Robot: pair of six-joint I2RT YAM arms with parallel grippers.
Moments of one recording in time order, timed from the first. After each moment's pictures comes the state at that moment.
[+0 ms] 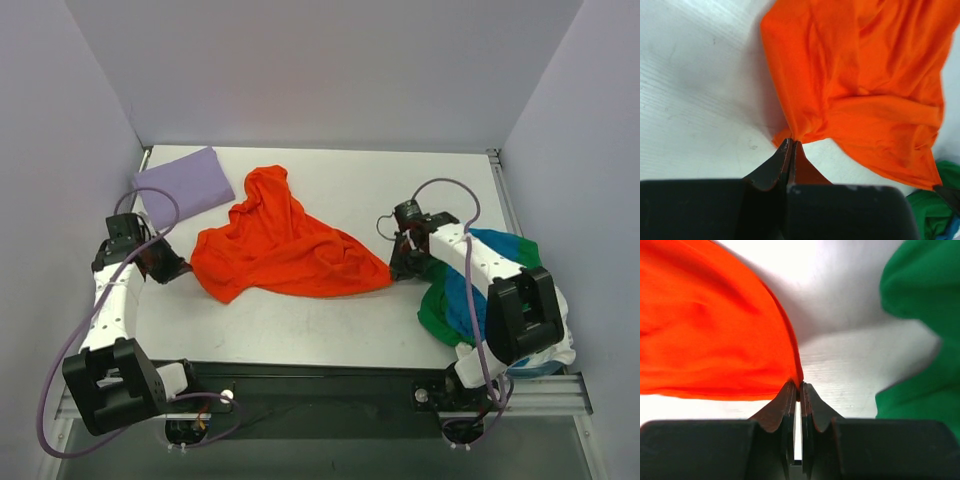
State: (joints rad) left arm 0.29 1.21 0.86 -0.68 0.29 -0.48; right arm 0.37 1.58 0.99 -0.75 0.04 0.62
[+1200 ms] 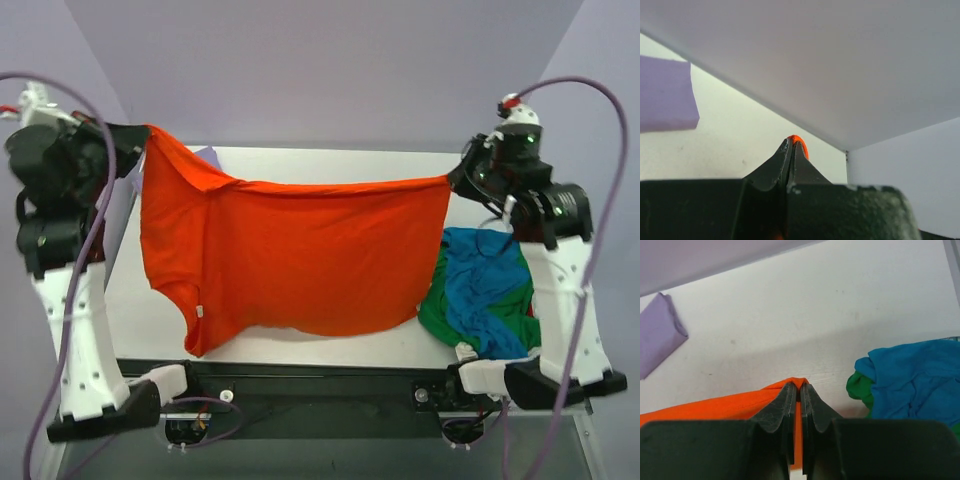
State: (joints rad) left arm 0.19 1.14 1.77 -0.67 0.23 -0.80; right arm 0.24 1.26 1.86 -1.10 0.17 0.42
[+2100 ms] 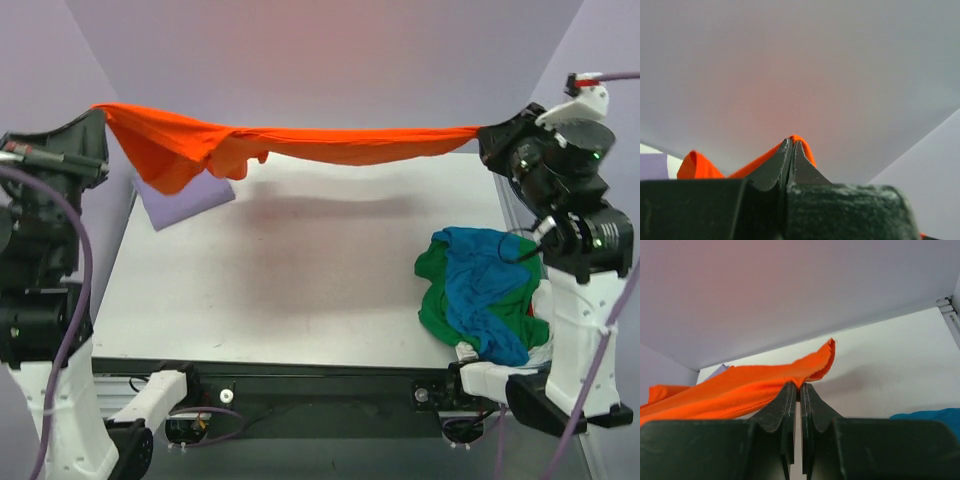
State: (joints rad) left arm 0.01 1.01 1.84 -0.49 -0.04 -0.75; right arm 0.16 1.27 1.97 -0.86 0.13 0.43
